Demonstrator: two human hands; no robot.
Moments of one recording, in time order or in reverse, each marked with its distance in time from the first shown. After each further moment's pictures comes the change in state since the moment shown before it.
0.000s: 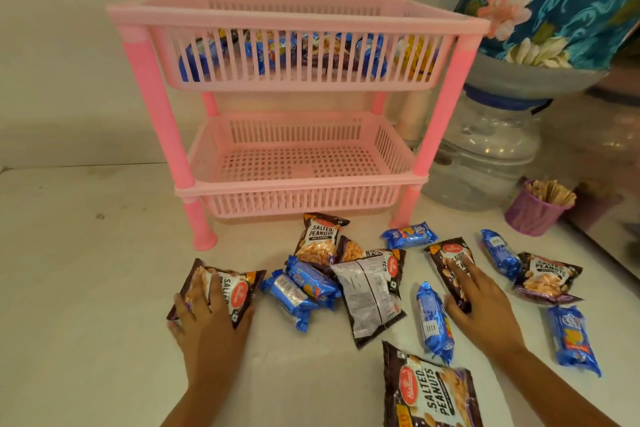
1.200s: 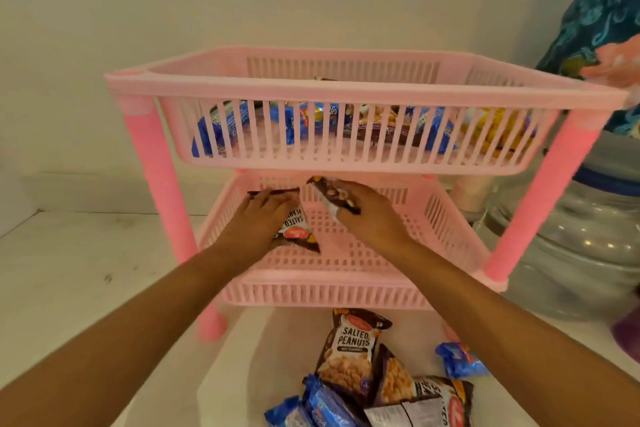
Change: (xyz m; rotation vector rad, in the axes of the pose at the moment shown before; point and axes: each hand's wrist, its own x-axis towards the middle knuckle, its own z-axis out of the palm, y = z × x) left_hand 0.252 0.100 -0.094 0.411 0.055 0.667; right_hand 0.236 -0.280 -0.062 0.574 -0.119 -0.415
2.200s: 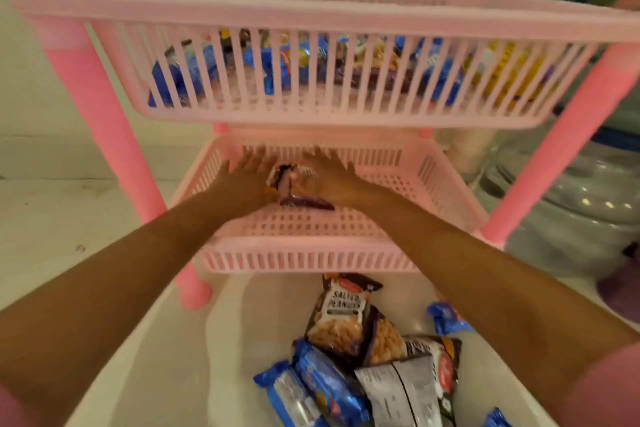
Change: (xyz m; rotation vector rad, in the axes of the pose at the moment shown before) left_hand 0.027 -0.002 0.017 -0.102 -0.253 -0.179; right_hand 0.043 0.016 0.040 -0.320 -0.439 0.084
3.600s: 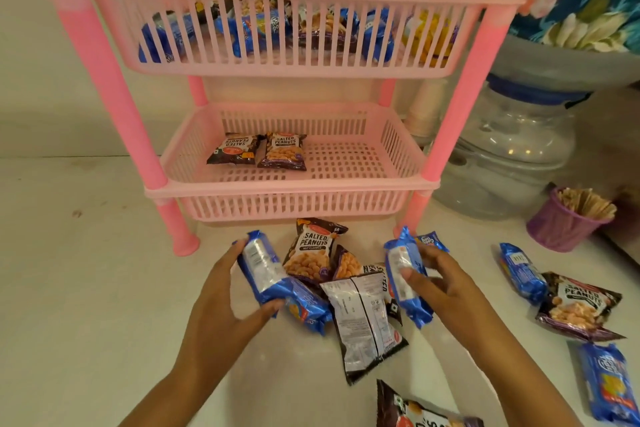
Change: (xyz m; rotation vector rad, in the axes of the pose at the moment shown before) left_hand -0.248 0.091 0.069 -0.963 0.375 -0.120; right_hand -0.304 0.049 0.061 0.860 0.386 0.310
